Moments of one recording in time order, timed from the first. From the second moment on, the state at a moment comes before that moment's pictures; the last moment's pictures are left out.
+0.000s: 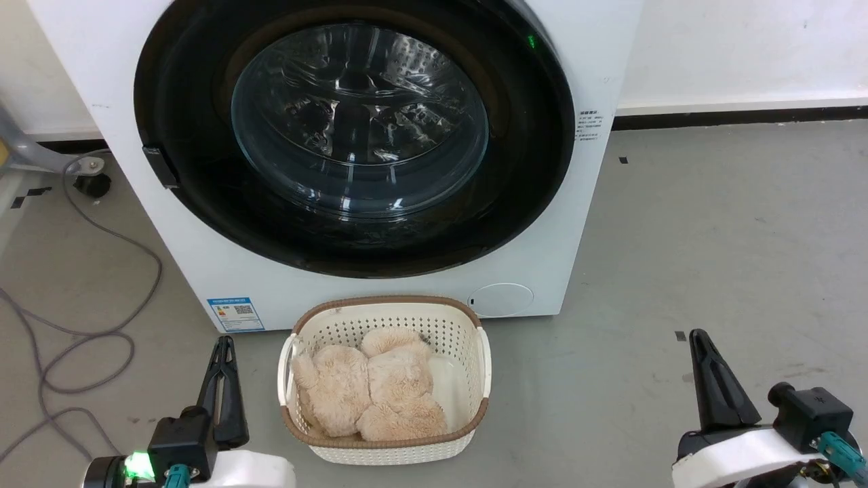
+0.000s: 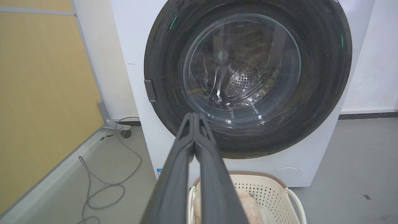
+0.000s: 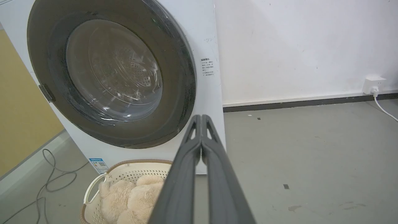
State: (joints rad) left arm 0.05 0.06 0.00 0.02 -0.01 0.12 -0.24; right arm -0.04 -0.06 -0.03 0.19 0.19 0.13 -0.24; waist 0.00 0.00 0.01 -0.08
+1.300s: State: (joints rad) left arm 0.04 0.06 0.00 0.02 -0.01 0.08 -0.16; right arm -0.03 -0.06 -0.02 0.13 0.13 0.13 -0.16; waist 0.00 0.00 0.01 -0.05
